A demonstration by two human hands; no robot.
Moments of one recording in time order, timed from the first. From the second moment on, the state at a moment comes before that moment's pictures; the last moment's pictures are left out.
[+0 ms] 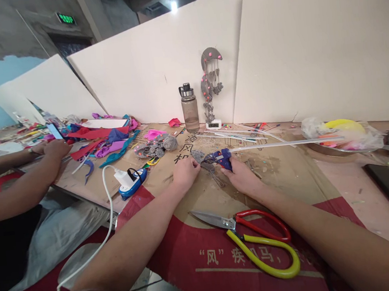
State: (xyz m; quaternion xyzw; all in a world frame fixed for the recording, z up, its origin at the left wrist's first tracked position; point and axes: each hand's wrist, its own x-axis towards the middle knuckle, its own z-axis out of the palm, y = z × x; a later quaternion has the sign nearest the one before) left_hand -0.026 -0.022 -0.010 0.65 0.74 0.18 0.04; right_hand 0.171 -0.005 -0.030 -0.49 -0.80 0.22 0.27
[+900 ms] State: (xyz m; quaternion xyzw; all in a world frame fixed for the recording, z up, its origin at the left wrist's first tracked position) left_hand -0.026 -0.022 -0.010 0.65 0.74 0.17 0.02; right_hand 0.168 -0.010 -0.024 -0.50 -0.80 0.20 0.26
